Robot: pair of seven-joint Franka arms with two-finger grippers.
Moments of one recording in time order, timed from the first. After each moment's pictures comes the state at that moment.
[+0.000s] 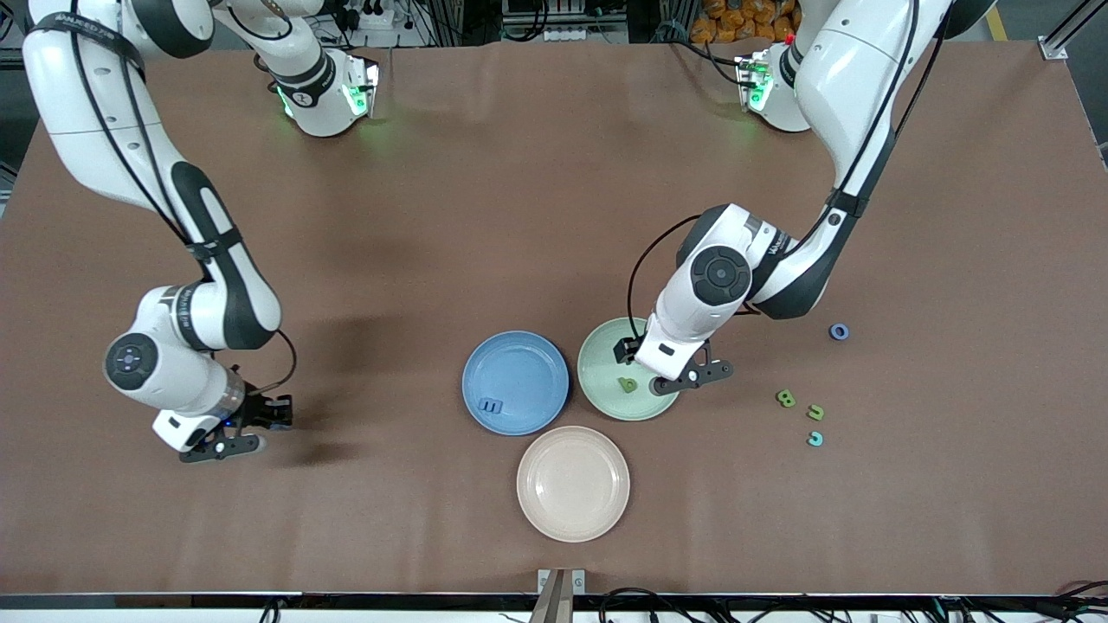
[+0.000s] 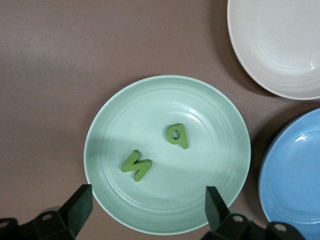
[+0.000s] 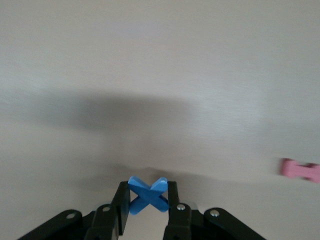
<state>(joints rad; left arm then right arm) -0.29 0.64 -0.29 -1.60 0.11 2.28 -0.86 -0.08 0.73 0.12 -1.61 -0.08 2.41 -0.08</state>
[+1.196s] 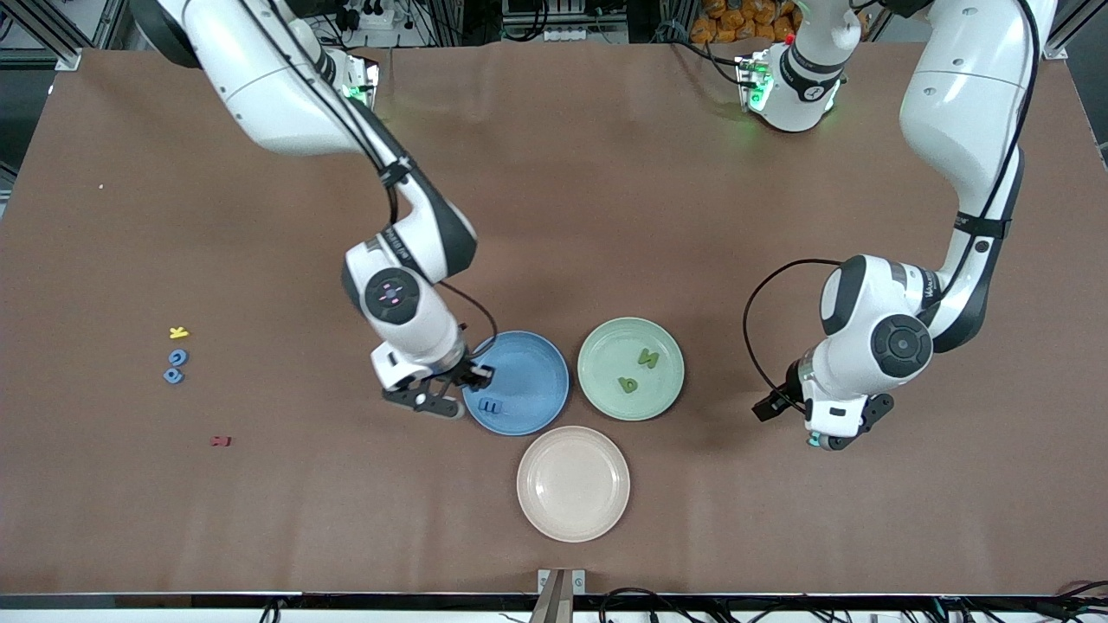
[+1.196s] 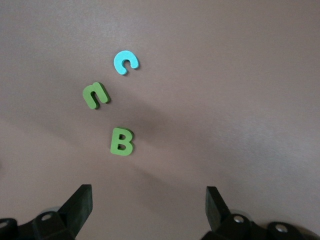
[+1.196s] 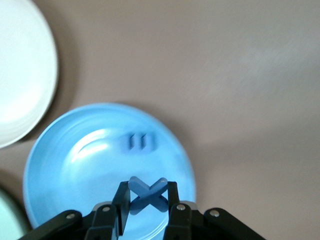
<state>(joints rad) -0.02 0.66 -0.23 -1.59 0.11 2.21 -0.89 0.42 0.74 0.13 -1.47 -0.08 2.32 0.85</state>
